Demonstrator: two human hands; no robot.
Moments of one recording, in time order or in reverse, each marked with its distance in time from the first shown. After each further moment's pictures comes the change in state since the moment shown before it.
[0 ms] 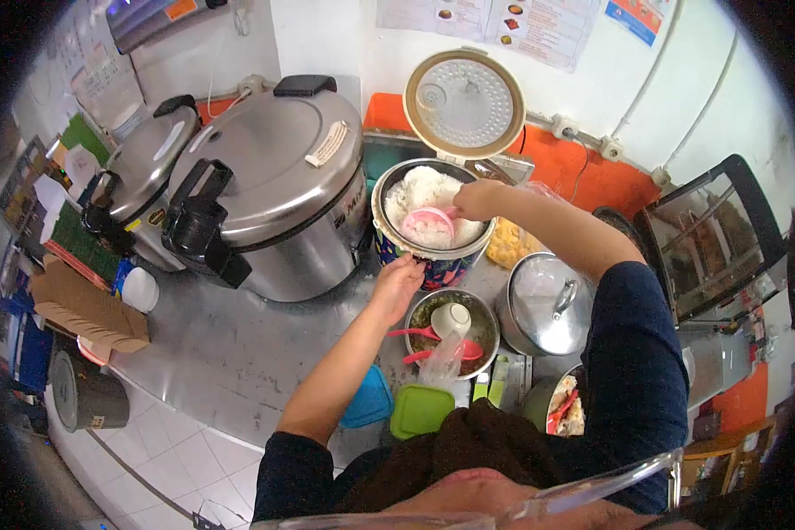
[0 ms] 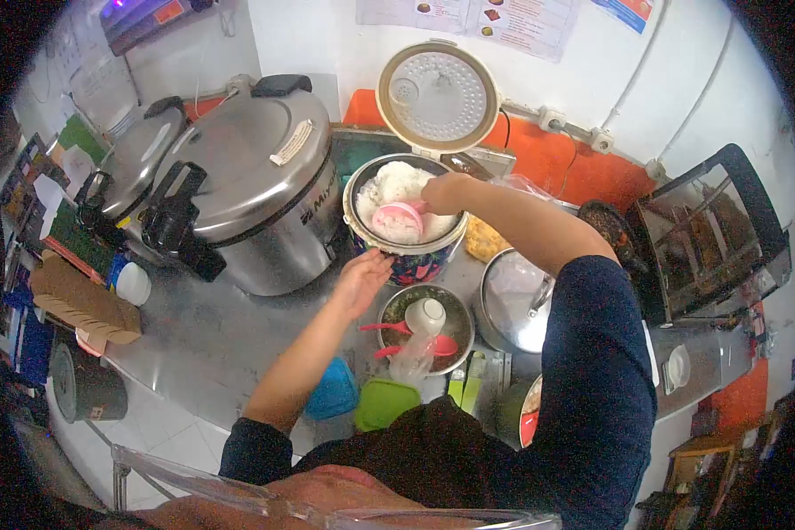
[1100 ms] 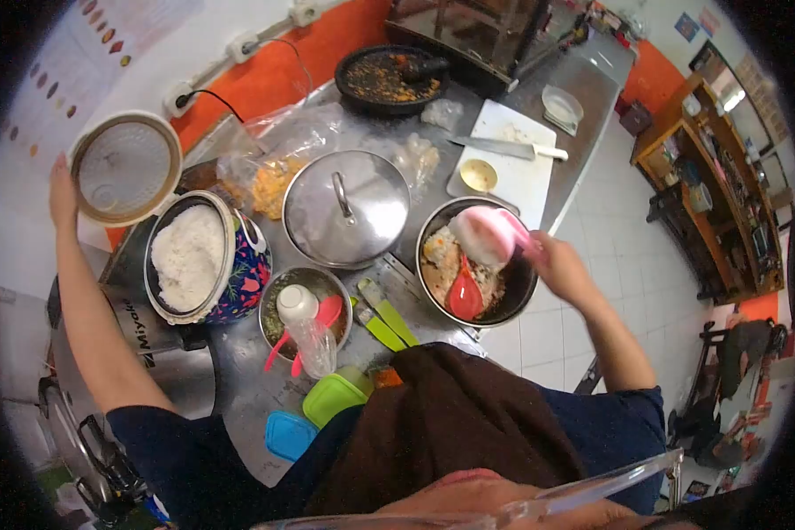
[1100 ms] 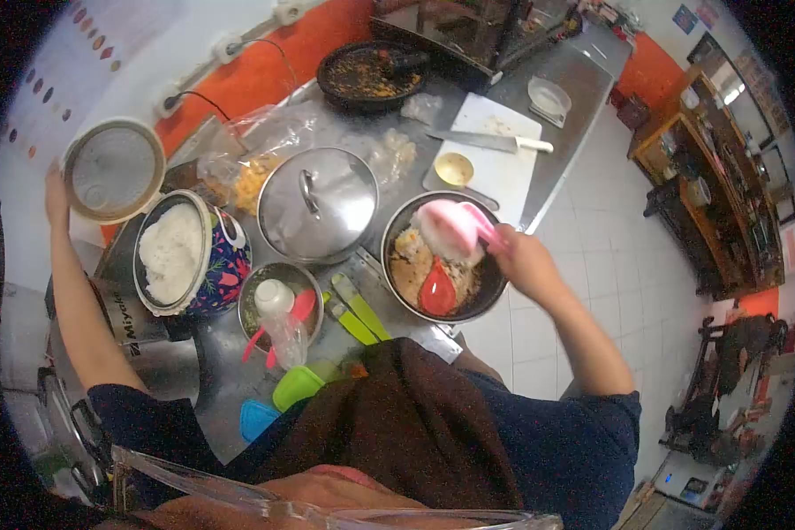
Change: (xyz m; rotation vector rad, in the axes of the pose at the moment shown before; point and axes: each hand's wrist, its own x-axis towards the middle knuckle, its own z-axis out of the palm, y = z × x) left_hand 0.310 0.239 0.148 1.684 -0.136 1.170; right_hand -0.449 -0.228 0.113 0.927 0.372 1.554
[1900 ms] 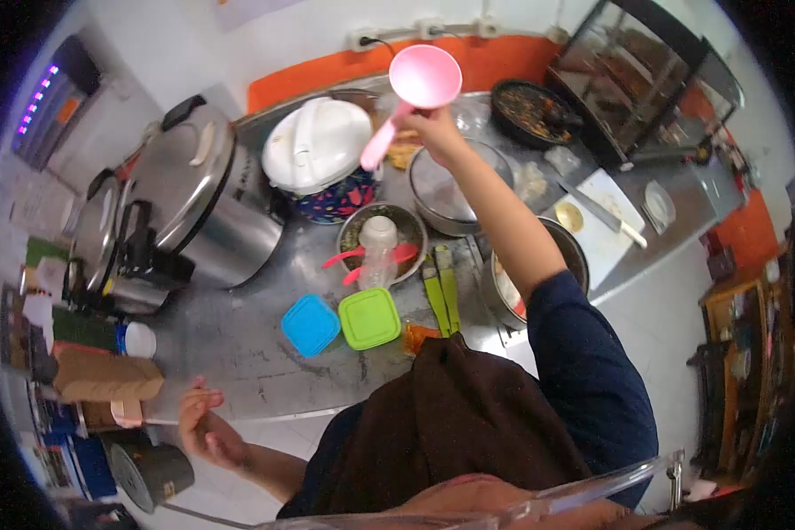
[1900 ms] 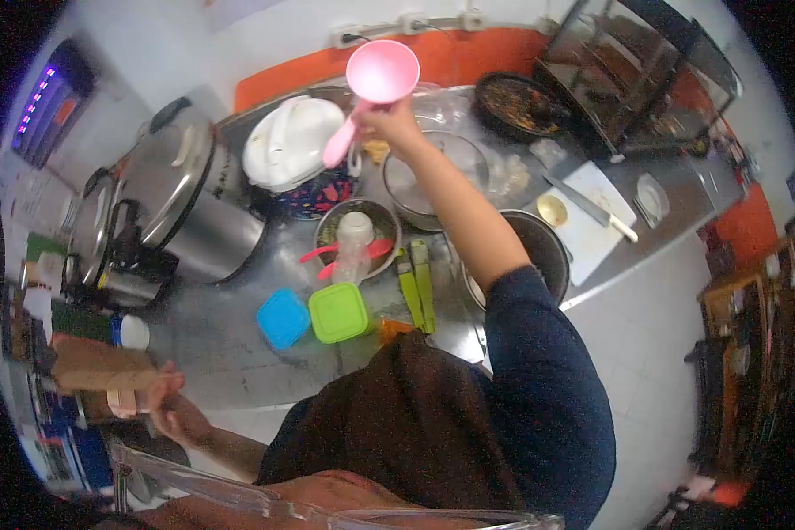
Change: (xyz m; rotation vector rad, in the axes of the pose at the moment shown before) left_hand -0.498 0.336 -0.284 -0.507 0.311 -0.035; right_hand 0.140 -0.278 0.110 1.388 -0.460 -0.616
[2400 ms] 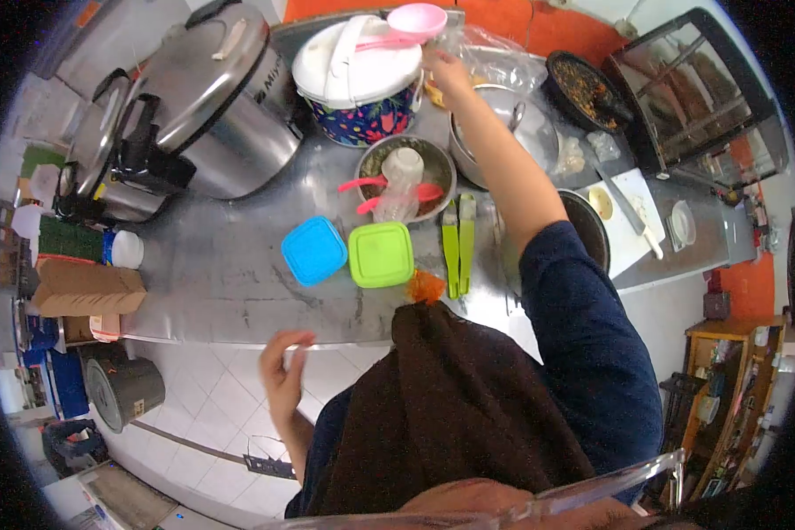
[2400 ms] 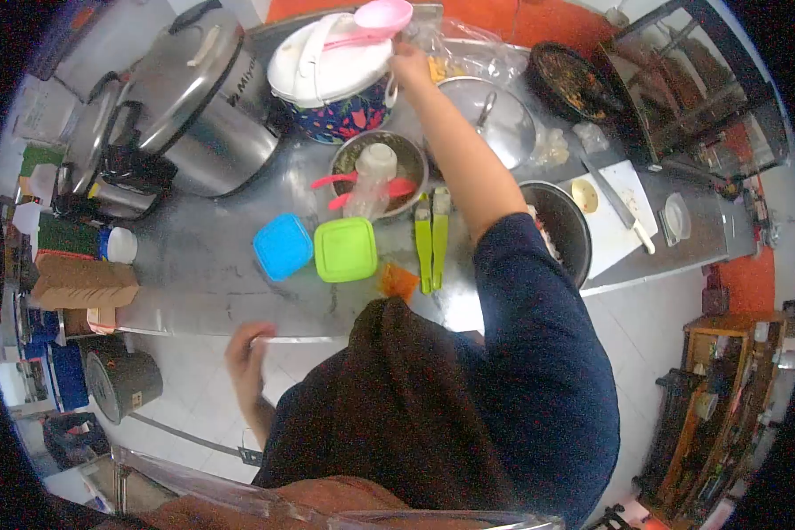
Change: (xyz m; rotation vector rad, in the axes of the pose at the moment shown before) left_hand -0.095 0.012 0.059 -0.001 -0.122 -0.886; right_hand 0.033 0.093 0.025 -0.282 0.191 0.273
